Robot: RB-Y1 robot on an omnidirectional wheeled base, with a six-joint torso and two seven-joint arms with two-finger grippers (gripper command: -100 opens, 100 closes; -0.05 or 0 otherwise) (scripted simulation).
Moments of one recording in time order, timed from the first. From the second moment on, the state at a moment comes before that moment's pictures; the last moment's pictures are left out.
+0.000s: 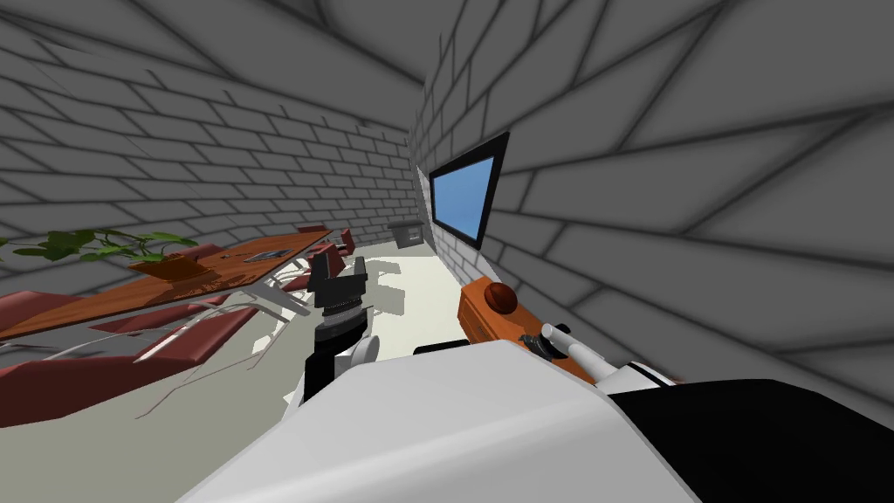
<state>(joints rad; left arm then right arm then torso) 0.51 -0.02 -0.04 -2.36 -0.01 -0.54 0.15 0.06 -0.75 0.19 -0.64 -1.24 0.78 -1.93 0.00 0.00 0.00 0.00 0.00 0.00</state>
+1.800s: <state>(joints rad) 0.51 -0.02 -0.04 -2.36 -0.01 -0.54 0.15 0.05 -0.69 0.21 -0.65 -1.16 0.76 -2.05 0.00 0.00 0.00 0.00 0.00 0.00</state>
